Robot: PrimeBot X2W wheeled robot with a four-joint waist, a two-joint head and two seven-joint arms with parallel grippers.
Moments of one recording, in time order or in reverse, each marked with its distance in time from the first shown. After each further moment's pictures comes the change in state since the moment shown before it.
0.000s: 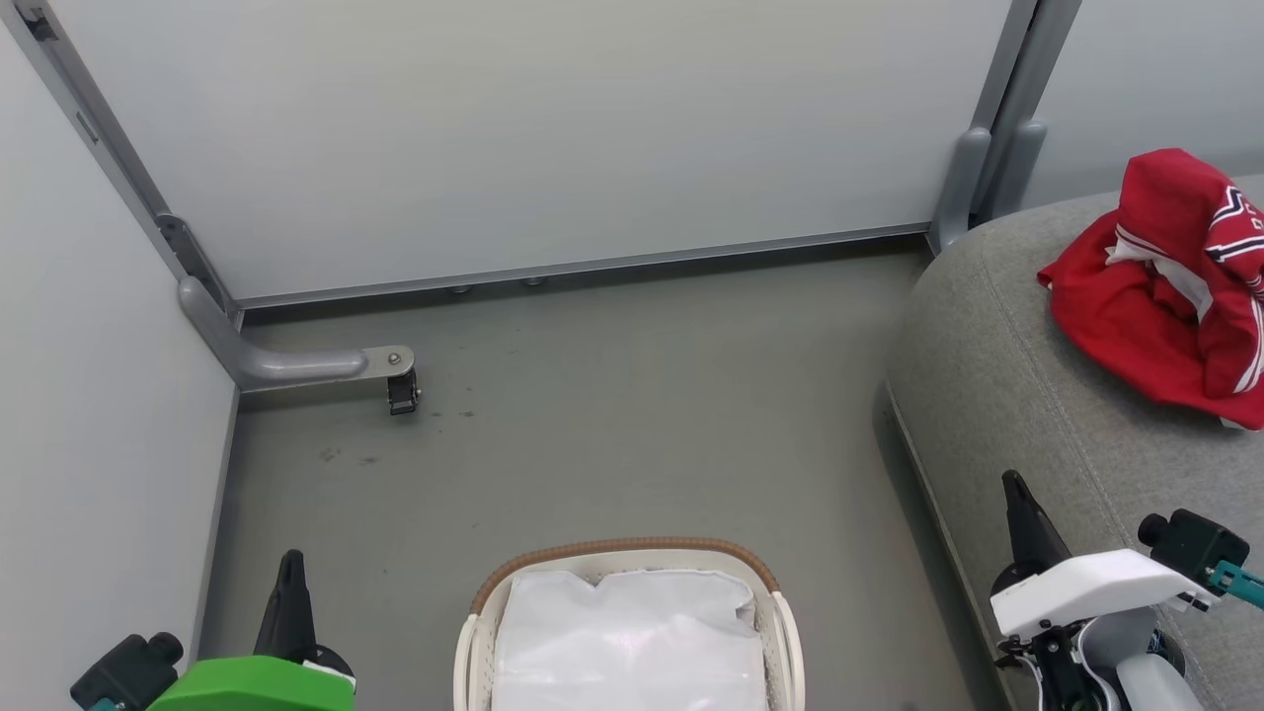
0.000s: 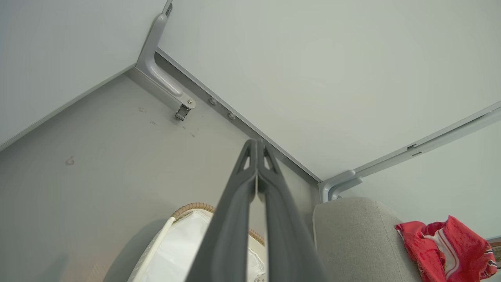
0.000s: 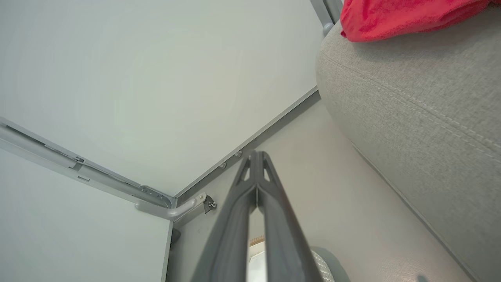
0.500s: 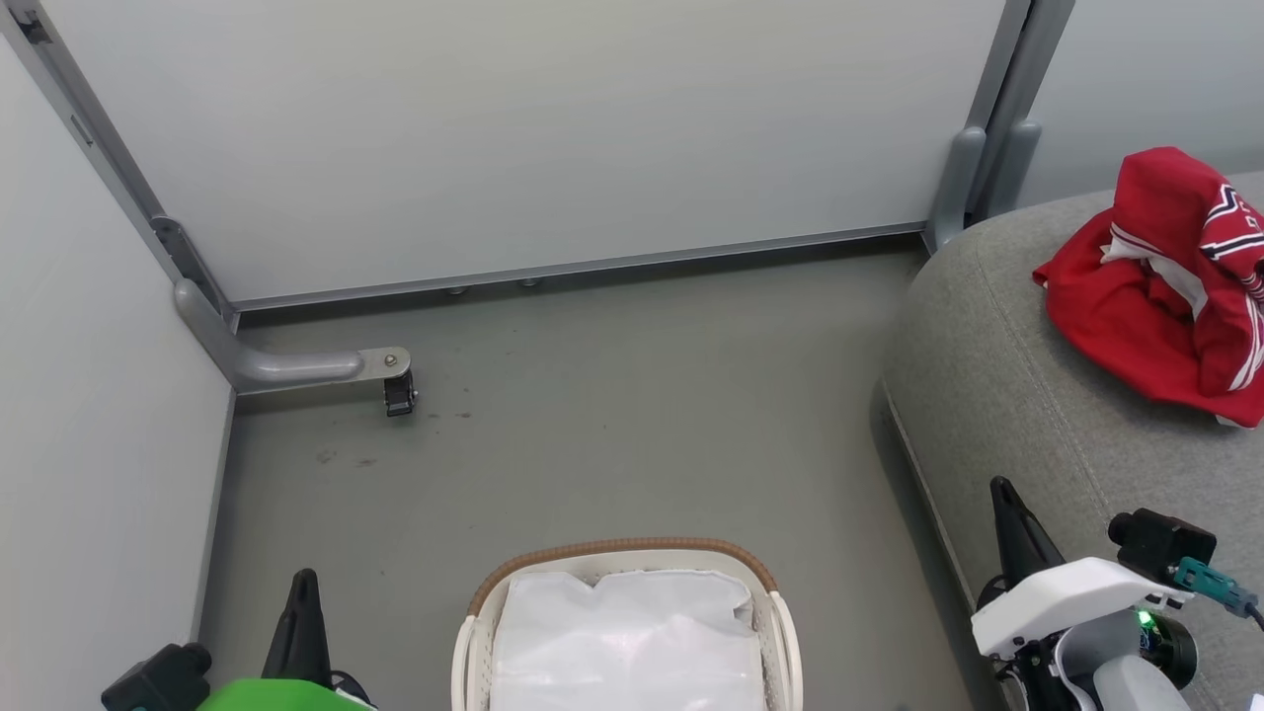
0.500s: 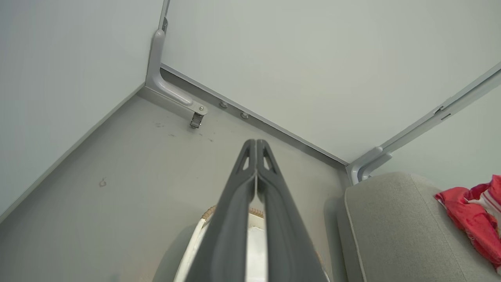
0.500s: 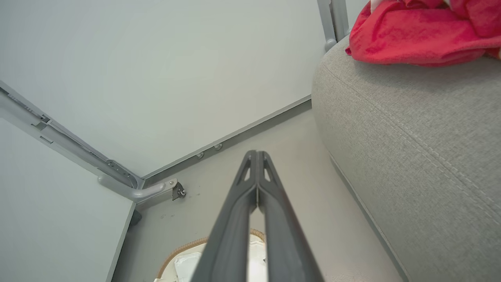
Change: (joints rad) left arm 0.028 0.000 -0.023 0.015 0.205 0.000 -0.056; right arm -0.004 0.001 0.016 0.036 -0.230 0.000 -0.056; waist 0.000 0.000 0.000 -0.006
